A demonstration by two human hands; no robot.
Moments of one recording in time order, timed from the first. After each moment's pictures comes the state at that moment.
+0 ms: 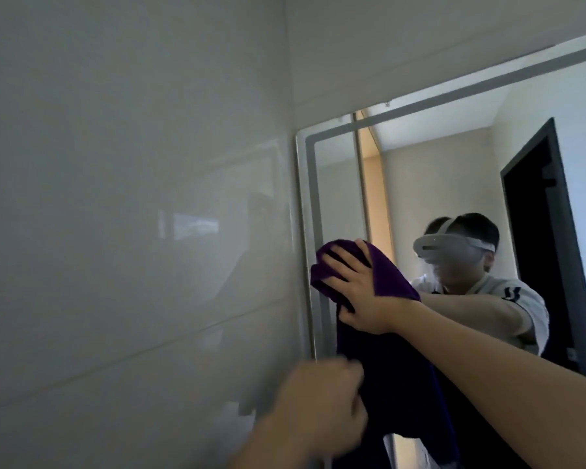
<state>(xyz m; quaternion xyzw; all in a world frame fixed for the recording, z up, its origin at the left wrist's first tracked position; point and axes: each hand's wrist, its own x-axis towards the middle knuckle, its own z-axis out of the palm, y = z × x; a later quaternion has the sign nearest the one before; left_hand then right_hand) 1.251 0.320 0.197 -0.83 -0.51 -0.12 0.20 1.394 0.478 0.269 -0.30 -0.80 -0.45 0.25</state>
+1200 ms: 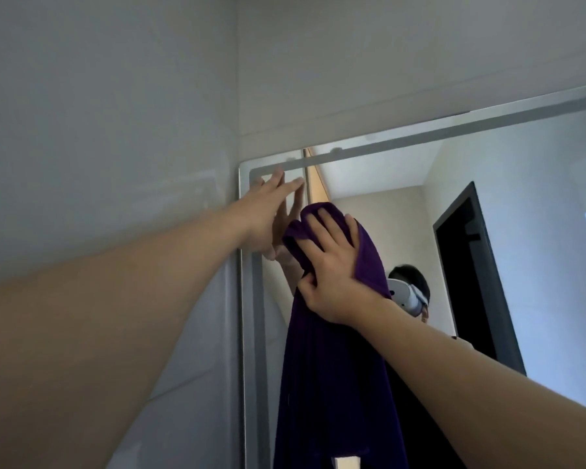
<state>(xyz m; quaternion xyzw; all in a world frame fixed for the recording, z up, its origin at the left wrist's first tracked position) 1.252 0.441 0.473 -0.77 -0.49 -0.26 0.31 1.416 0.473 0.361 -0.34 -0.68 -0.45 0.47</state>
